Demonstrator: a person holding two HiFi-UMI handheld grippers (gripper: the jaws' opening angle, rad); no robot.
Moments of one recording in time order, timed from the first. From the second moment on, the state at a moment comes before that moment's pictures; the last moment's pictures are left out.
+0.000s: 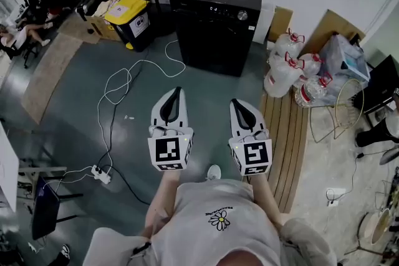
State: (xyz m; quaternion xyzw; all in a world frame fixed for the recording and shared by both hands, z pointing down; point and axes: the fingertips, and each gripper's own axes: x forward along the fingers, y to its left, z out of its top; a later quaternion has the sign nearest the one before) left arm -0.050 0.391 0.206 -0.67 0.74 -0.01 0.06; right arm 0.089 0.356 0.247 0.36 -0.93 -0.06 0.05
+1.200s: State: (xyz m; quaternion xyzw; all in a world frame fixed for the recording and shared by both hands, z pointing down) left arm -0.073 0.273 0.208 -0.68 0.73 0.02 0.06; right arm 0.081 0.254 0.255 0.38 -0.92 -0.07 0.06
